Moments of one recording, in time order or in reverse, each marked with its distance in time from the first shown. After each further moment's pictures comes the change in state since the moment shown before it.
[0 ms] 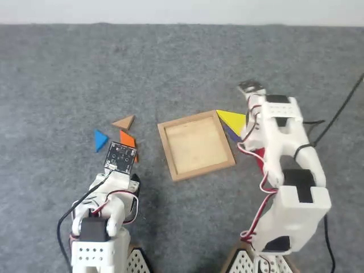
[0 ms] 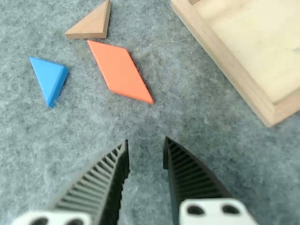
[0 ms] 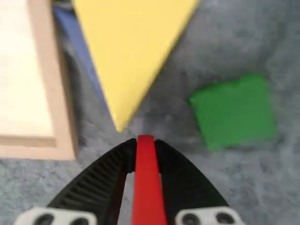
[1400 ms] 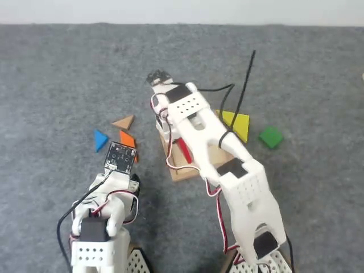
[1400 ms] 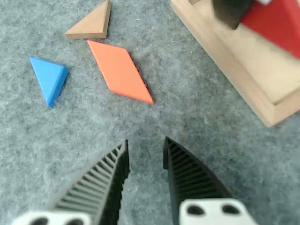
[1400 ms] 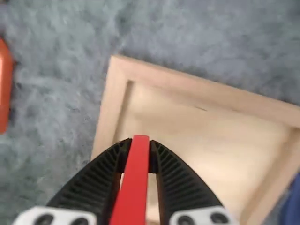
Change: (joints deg) left arm 0.0 0.0 0.0 0.0 0.0; right arm -35.2 25.6 -38.7 8.4 -19.3
